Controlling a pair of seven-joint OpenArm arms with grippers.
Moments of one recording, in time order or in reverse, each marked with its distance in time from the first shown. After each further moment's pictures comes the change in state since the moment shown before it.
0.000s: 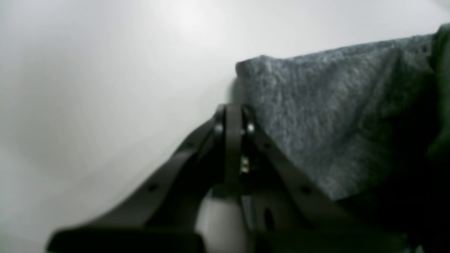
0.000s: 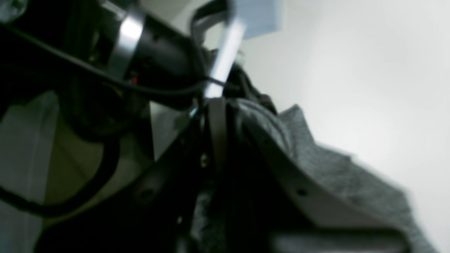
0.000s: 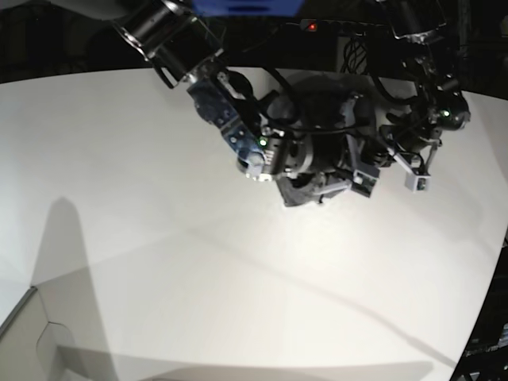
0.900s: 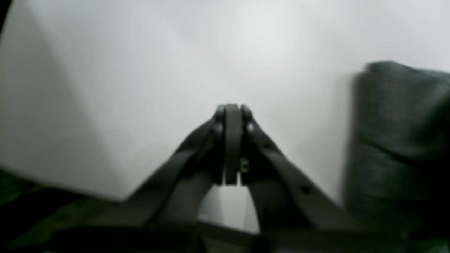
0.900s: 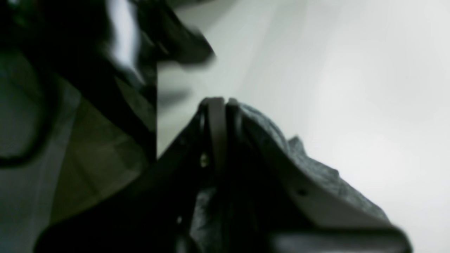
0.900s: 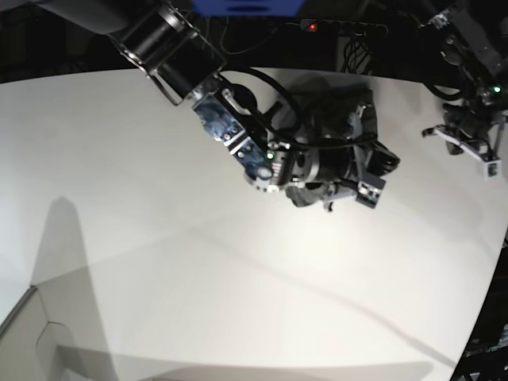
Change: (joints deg) left arm 2.1 0.3 -20.5 19.0 2.9 0.2 12.7; right arm 3.8 0.0 -2.0 -6.4 4.5 0.0 6.1
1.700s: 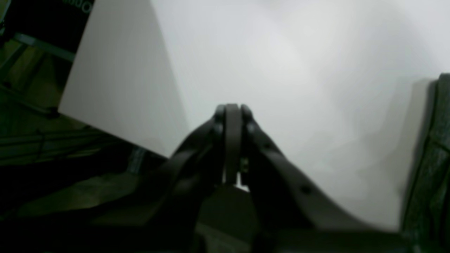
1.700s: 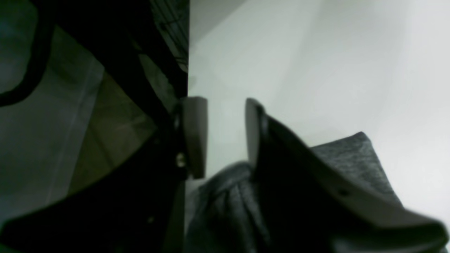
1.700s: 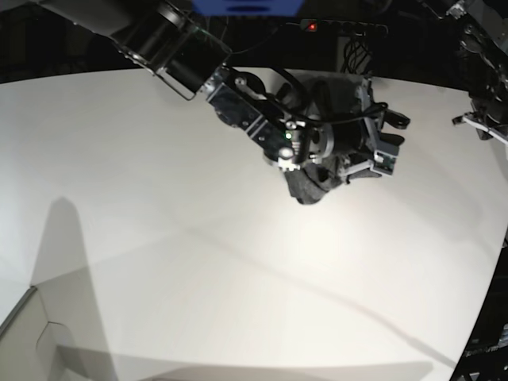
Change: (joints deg) left arm 2.3 -3.0 -6.1 0.3 -0.3 0.0 0.0; right arm 0.1 -0.2 -8.3 -3.7 0.0 0.0 3.5
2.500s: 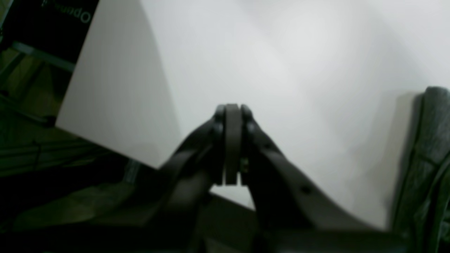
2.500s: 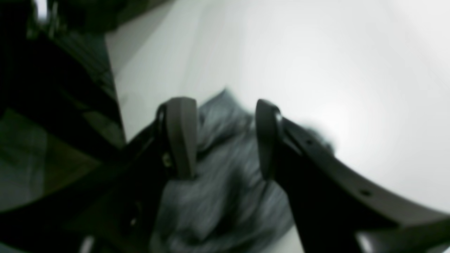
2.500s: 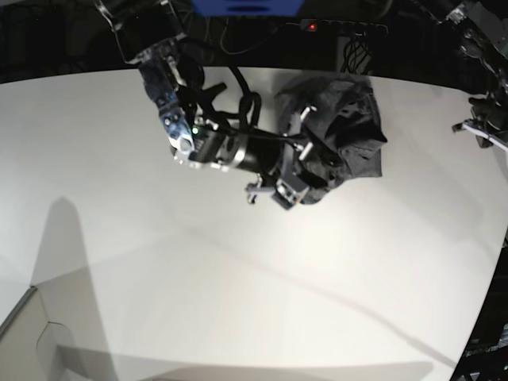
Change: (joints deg) left arm -1.6 0.0 0.4 0.0 -0.3 -0.1 -0.4; right arm -14.4 7.0 24.4 21.4 -0.7 -0.1 -7.3
